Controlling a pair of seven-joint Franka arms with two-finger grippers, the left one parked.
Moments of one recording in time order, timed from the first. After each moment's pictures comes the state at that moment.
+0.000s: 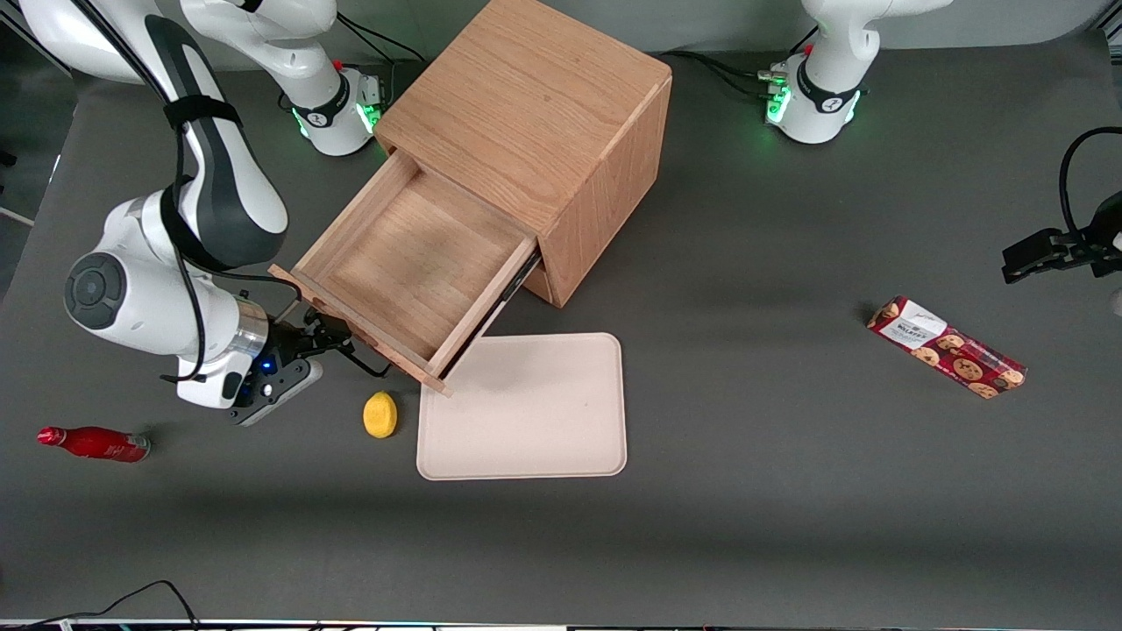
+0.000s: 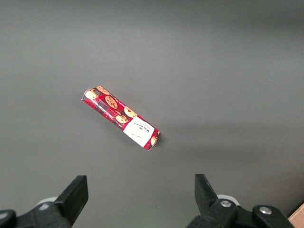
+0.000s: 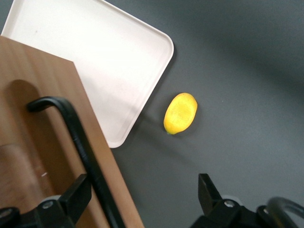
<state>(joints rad) -0.01 0.32 0.21 -1.70 0.11 1.98 -0.39</state>
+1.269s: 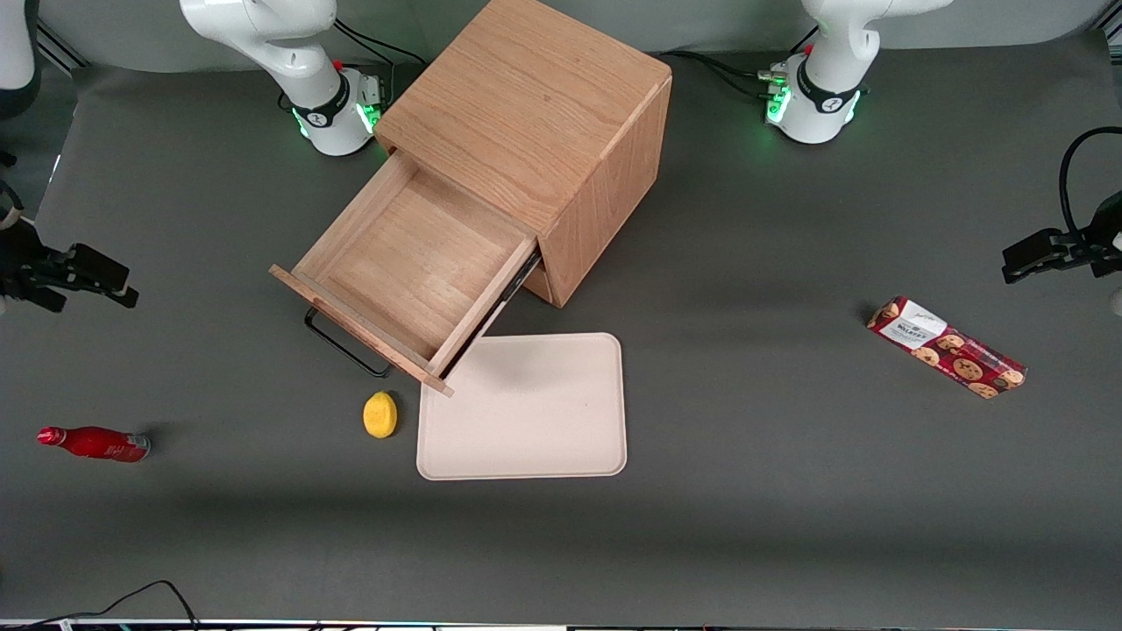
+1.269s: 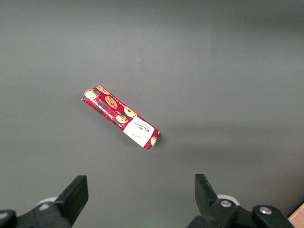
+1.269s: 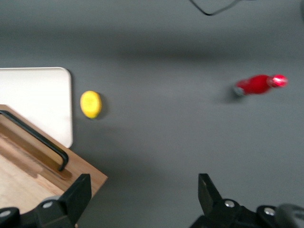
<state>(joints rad) 0.05 0.01 -0.10 -1.62 -0.03 1.72 -0.02</state>
